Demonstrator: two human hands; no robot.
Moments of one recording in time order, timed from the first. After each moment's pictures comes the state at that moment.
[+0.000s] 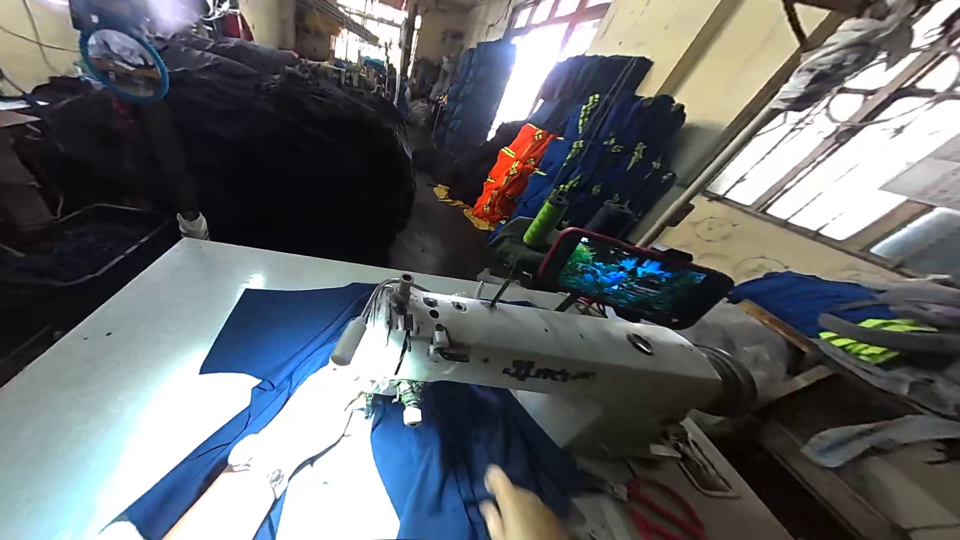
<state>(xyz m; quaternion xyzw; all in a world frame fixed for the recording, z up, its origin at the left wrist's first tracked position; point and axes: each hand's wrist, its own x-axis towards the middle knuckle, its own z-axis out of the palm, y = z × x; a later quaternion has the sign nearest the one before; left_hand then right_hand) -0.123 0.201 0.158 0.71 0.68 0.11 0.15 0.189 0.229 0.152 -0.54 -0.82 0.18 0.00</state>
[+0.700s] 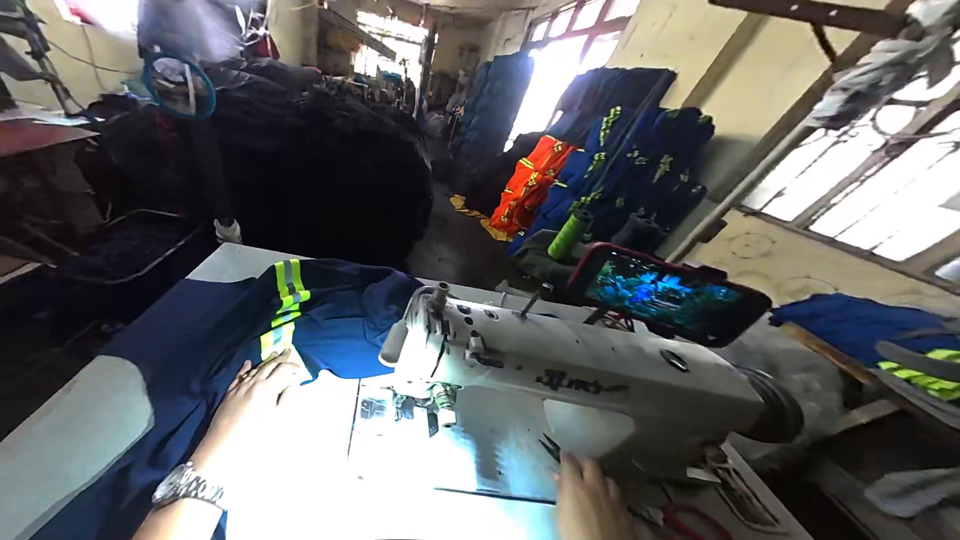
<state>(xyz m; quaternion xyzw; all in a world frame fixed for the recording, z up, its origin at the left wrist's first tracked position) -0.238 0.149 0.083 0.56 0.78 0.26 -0.01 0.208 0.265 0.130 -0.65 -0.75 -0.03 0.09</state>
